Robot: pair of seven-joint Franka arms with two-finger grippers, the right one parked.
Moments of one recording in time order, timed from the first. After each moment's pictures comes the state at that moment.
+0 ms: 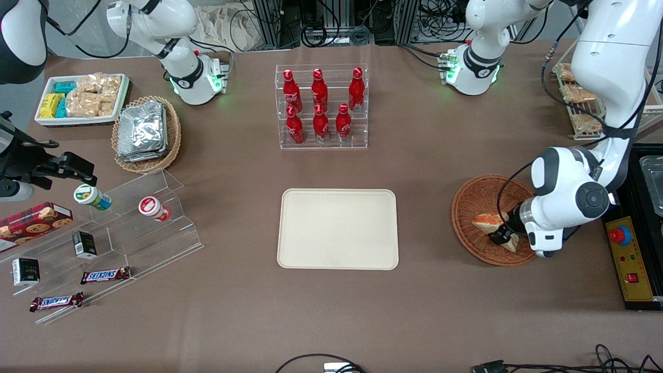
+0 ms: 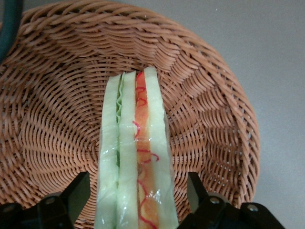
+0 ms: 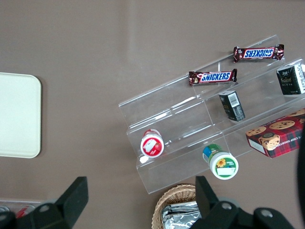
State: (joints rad) arm 0.28 0.48 -0.34 -1.92 0.08 2.28 -0.90
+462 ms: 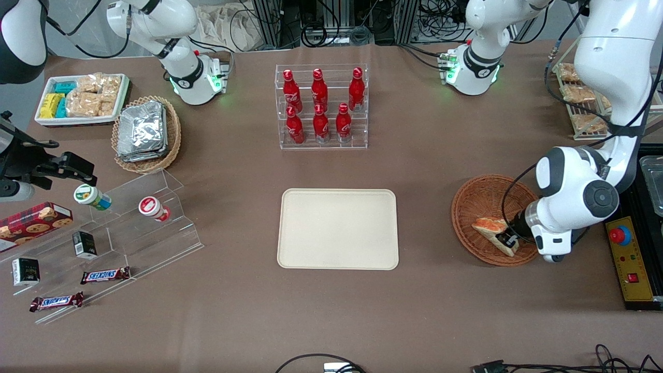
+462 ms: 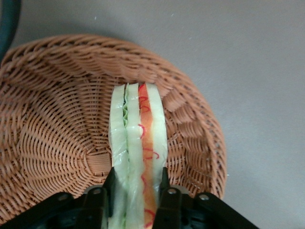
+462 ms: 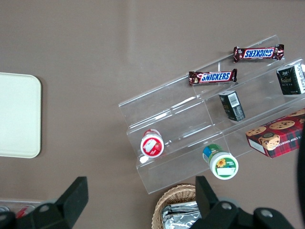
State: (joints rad) arm 0.28 0.46 -0.34 -1.88 0.10 2.28 -0.89
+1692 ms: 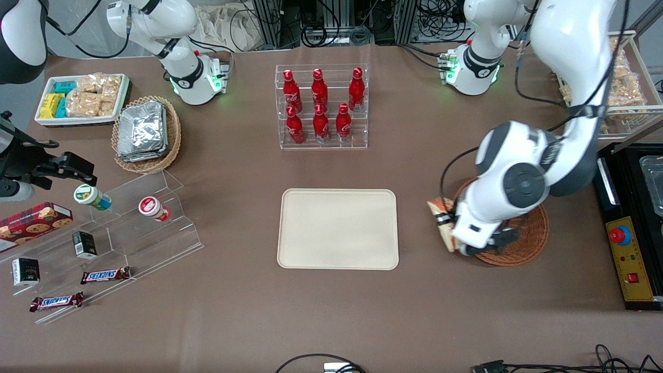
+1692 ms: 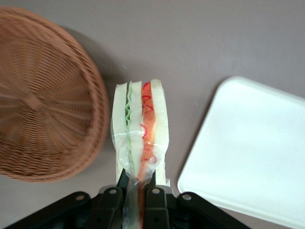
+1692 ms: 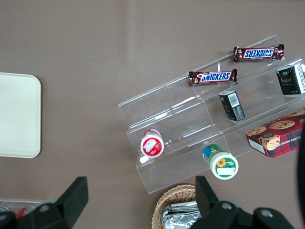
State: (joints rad) arm -0.07 0.49 -0.36 -1.56 0.09 1.87 -0.70
